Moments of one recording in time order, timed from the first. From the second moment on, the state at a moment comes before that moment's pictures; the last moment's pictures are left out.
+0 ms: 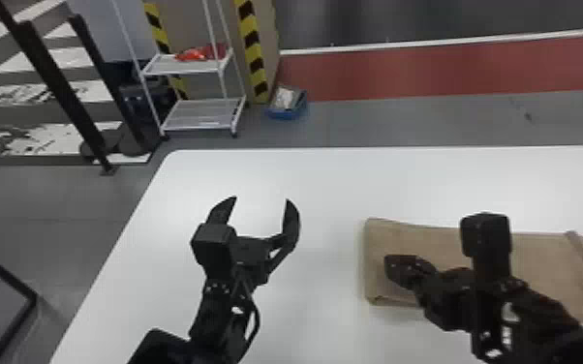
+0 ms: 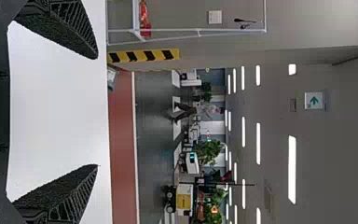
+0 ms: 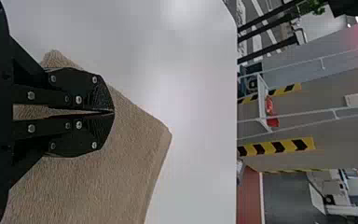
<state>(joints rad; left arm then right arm) 0.28 0.18 -0.17 -1.84 0.08 -0.02 0.20 0.19 -0.07 0.19 -2.02 -0.09 0.80 0.32</state>
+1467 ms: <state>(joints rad) 0.29 0.18 -0.18 -1.82 0.08 -0.02 0.19 0.23 -0.12 -0.24 -1.88 -0.07 0.63 0.21</state>
